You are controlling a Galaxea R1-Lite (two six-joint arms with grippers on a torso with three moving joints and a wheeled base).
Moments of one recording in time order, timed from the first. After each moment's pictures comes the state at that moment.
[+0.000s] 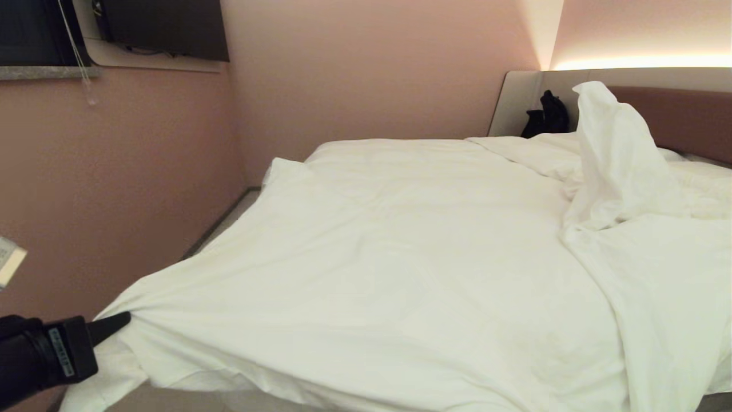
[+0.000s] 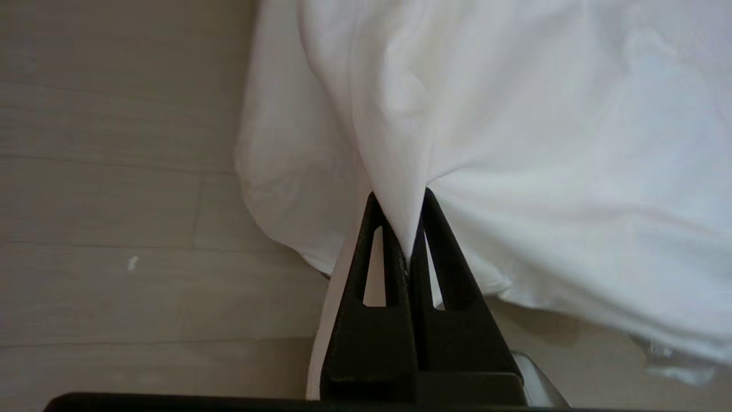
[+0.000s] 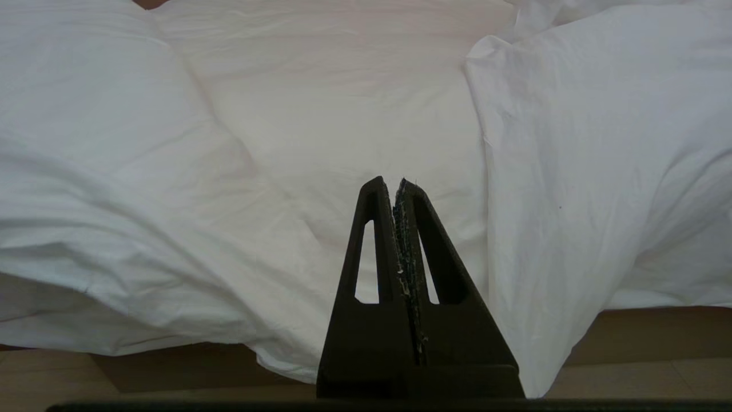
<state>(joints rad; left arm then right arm) 0.01 1.01 -0.49 -0.09 -0.15 -0.26 0.01 0.00 0.00 -0.01 -0.01 0.00</state>
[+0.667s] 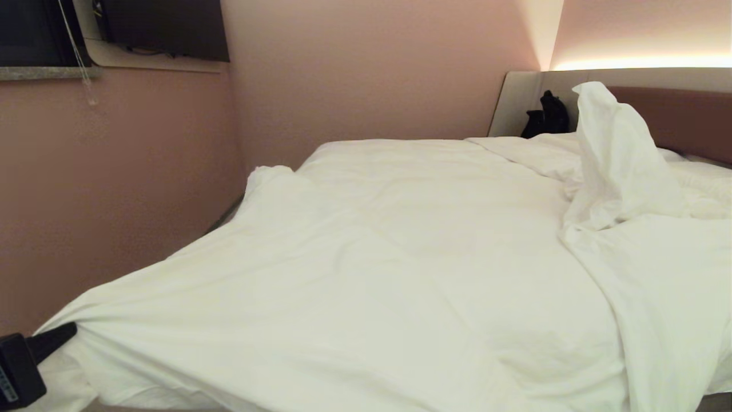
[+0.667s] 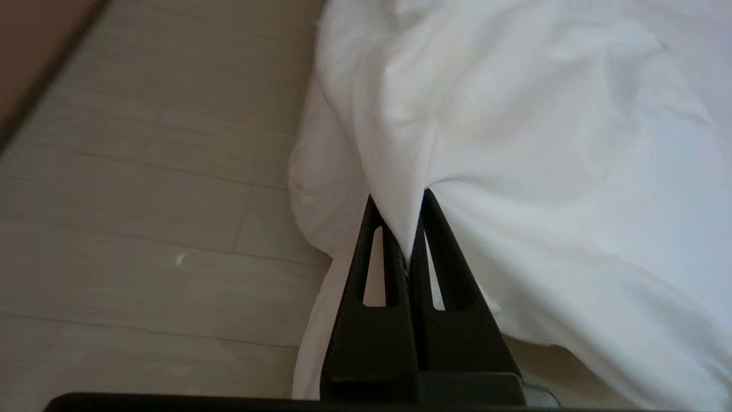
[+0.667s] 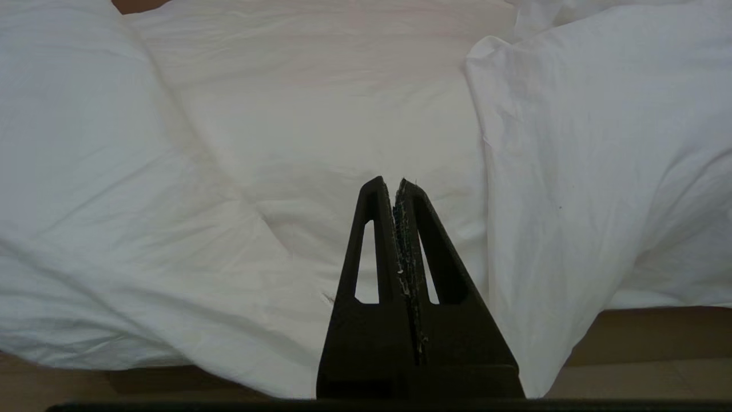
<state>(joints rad) 0.01 0.85 -0.52 0.05 0.00 -0.28 0.01 0.00 0.00 -0.01 -0.01 0.00</state>
